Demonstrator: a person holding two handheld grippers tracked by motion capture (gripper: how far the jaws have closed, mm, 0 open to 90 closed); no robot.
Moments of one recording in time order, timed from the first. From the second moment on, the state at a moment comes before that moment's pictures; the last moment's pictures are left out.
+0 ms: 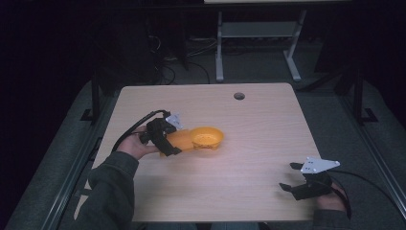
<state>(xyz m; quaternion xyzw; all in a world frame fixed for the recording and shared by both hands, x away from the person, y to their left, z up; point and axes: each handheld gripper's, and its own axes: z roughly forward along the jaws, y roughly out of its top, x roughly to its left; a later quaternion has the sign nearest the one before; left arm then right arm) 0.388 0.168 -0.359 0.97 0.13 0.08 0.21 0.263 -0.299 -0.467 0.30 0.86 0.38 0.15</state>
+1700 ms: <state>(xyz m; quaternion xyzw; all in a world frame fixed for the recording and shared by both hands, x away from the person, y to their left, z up) 0.451 0.085 -0.377 0.97 0.06 0.02 0.23 0.262 -0.300 -0.465 0.30 0.86 0.38 0.16</state>
